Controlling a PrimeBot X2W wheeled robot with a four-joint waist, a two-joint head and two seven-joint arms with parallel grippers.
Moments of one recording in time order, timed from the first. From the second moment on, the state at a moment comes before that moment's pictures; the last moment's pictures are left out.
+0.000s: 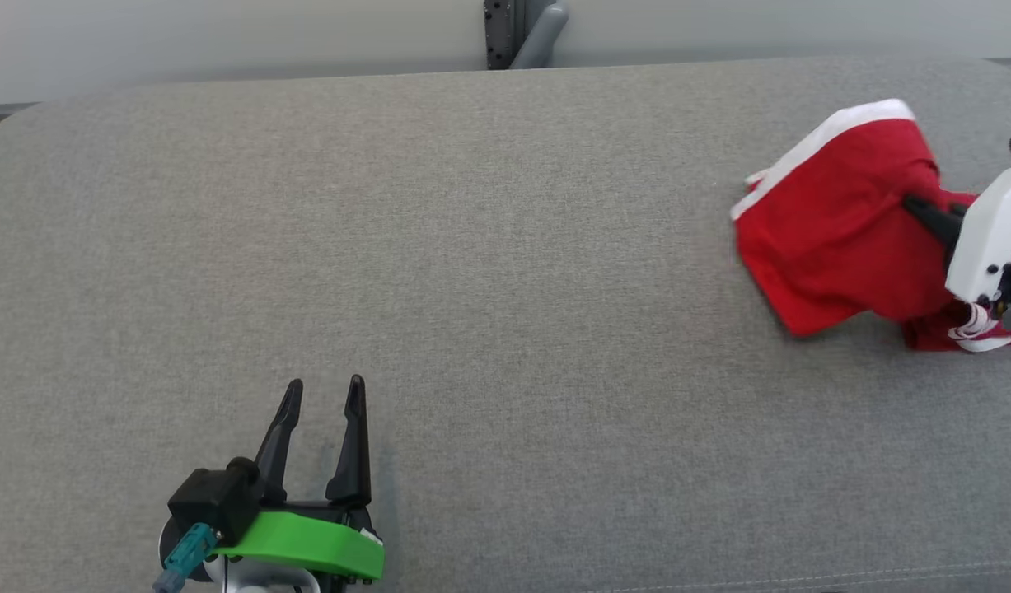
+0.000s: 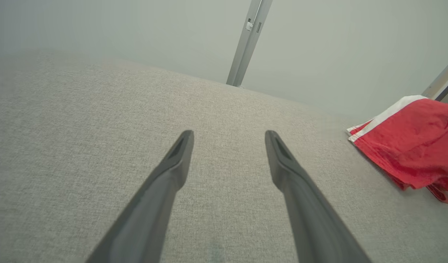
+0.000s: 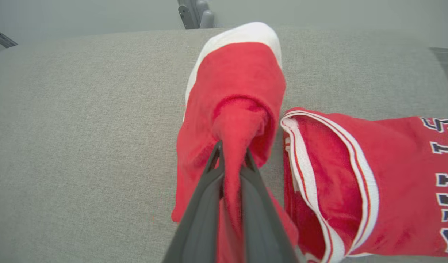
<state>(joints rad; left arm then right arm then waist) -0.04 0.05 -0.21 0.17 -0.40 -0.07 -0.26 -0.69 -0.66 0.41 0.47 0.90 0.13 0.48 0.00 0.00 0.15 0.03</state>
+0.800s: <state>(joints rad) -0.11 0.05 -0.20 0.19 -0.37 -0.09 -0.26 -0.71 -0.65 0.10 0.76 0.53 0.13 0.40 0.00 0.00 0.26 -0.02</state>
